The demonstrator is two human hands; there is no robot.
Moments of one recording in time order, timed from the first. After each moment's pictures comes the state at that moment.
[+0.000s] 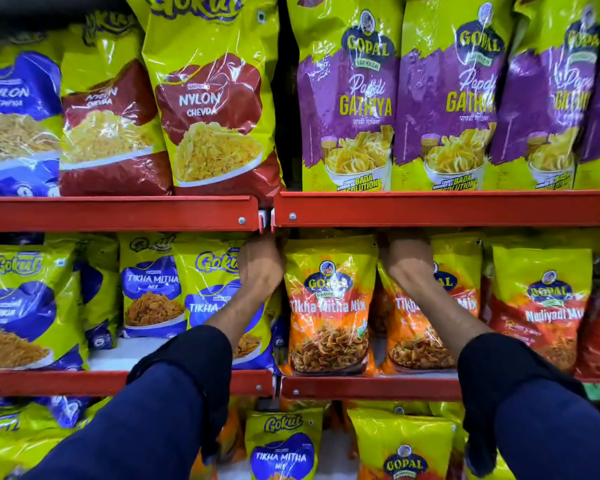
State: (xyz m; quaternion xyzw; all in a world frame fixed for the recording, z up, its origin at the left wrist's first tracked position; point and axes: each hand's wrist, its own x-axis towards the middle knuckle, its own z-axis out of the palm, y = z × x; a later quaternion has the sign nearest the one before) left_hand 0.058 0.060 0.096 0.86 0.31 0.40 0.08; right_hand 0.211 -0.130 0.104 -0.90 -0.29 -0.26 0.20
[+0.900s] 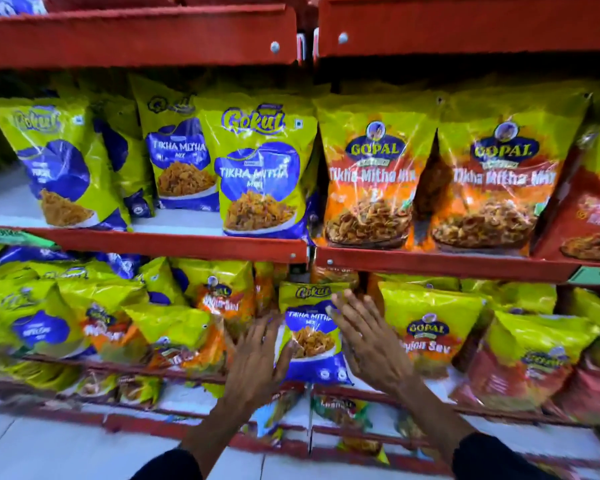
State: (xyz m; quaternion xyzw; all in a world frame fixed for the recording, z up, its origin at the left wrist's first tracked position) left_hand -0.143 -0.023 -0.221 0.93 0.29 0.19 0.12; right_hand 0.049 -0.175 -0.211 -0.71 -0.65 -0.22 0.18
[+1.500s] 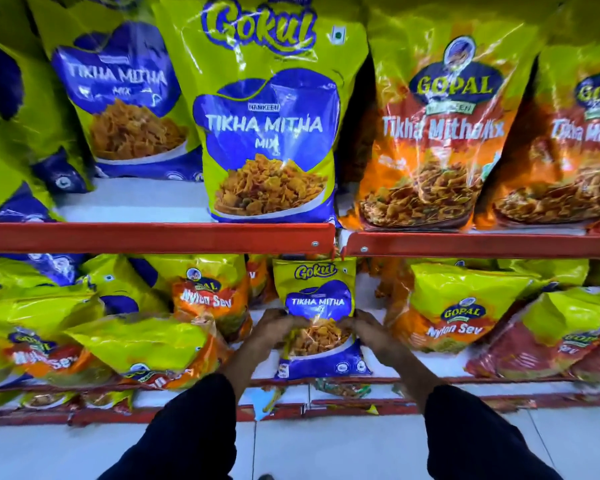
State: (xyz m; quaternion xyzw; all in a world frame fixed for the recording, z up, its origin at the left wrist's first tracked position) left_hand -0.052 0.080 -0.307 0.63 0.43 -0.07 0.64; right_hand 0.076 -0.087 -0.308 -0.78 -0.10 0.41 0.46
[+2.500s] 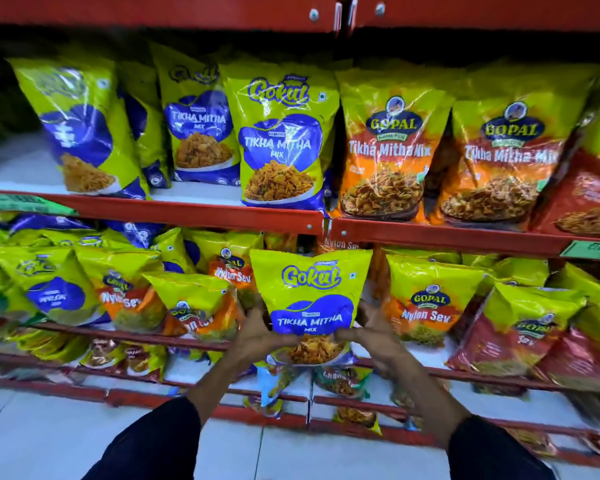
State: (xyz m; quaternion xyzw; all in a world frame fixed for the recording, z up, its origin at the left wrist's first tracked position) left_hand -0.172 -0.015 -0.209 0.70 0.30 0.16 0.63; right_hand -0.001 -0.176 -0.211 -0.65 -0.28 0.38 0.60
